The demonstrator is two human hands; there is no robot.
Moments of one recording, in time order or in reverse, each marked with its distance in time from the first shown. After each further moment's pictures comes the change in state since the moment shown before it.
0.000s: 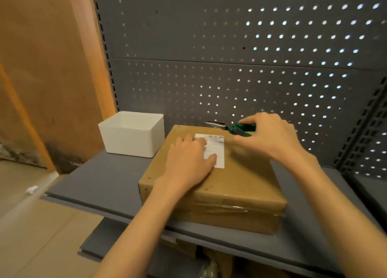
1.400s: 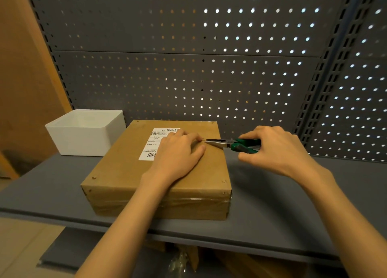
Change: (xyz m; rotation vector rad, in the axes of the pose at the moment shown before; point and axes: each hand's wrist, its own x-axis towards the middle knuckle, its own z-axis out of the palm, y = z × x) left_hand 0.017 0.055 0.033 -0.157 -0.073 0.140; right_hand -0.060 0.089 -0.027 -0.098 -0.105 0.037
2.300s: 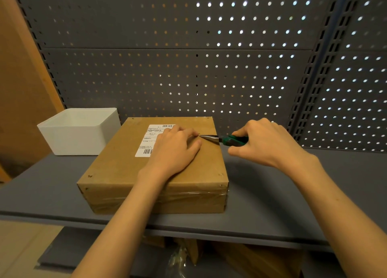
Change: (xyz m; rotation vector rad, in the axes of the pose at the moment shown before) left_hand 0.002 -0.003 0.003 0.009 -0.008 0.012; right_hand -0.001 -0.020 -0.008 -0.074 -0.082 0.028
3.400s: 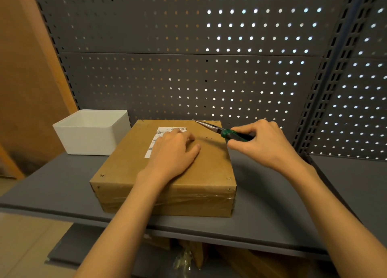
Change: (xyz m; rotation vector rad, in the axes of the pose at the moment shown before) left_hand -0.006 -0.012 -0.009 0.041 0.090 -0.023; right_hand 0.006 -0.004 0.009 0.471 0.057 0.031
